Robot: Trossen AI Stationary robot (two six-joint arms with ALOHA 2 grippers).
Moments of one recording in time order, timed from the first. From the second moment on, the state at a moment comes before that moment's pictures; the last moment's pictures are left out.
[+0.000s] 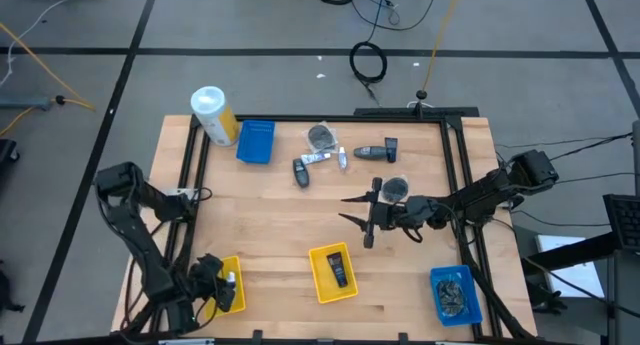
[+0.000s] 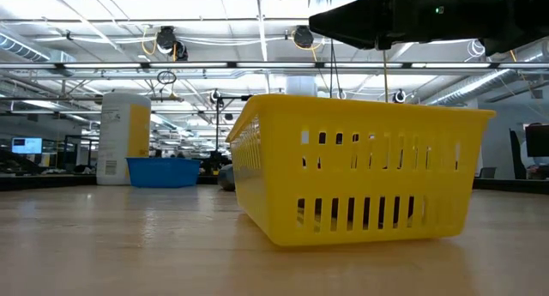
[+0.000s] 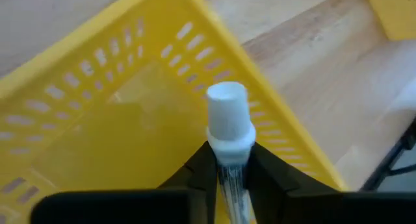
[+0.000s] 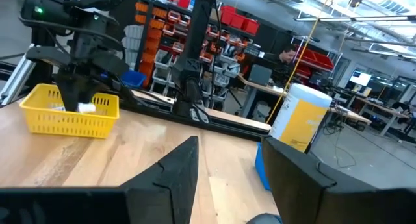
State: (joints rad) left arm -1.18 1.60 0.86 -0.71 -0.52 -2.27; right arm 0.25 1.48 0.50 1.05 0.39 -0.33
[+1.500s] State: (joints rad) left arm -0.26 1.69 0.80 0.26 -0.76 -0.61; right arm 0.32 1.48 0.50 0.91 0.39 -0.25
